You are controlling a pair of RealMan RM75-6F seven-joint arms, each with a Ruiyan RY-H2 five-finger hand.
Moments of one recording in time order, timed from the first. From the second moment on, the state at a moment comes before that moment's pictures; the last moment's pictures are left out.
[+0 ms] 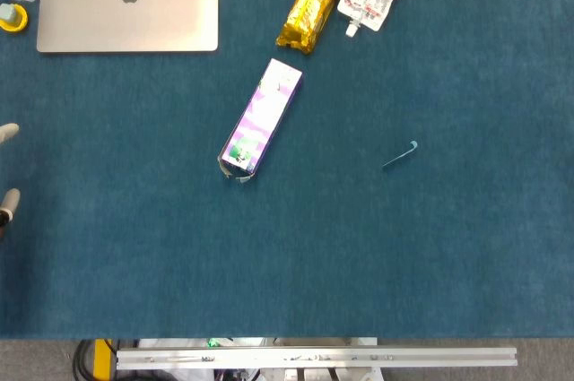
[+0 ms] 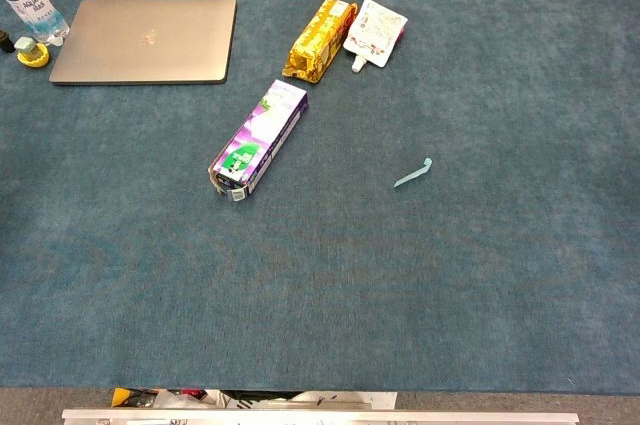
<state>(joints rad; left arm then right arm) -0.08 -1.19 -0.02 -1.57 1.52 1.49 0.00 0.21 -1.04 0.04 -1.70 -1.58 1.38 -0.10</state>
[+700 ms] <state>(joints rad) -0.06 -1.19 -0.01 -1.57 1.54 1.52 0.00 0.43 -1.08 0.09 -1.75 -1.53 1.05 -0.16</state>
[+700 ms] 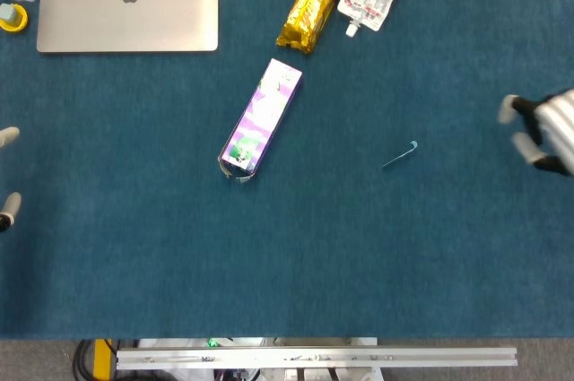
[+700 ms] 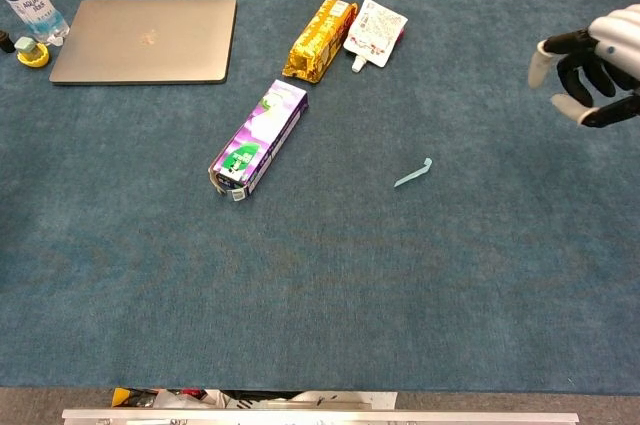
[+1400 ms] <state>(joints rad) -0.04 -1.20 -0.01 -1.53 1.53 1.53 -0.05 0.65 -1.40 0.09 -1.60 -1.32 0.82 -0.43</state>
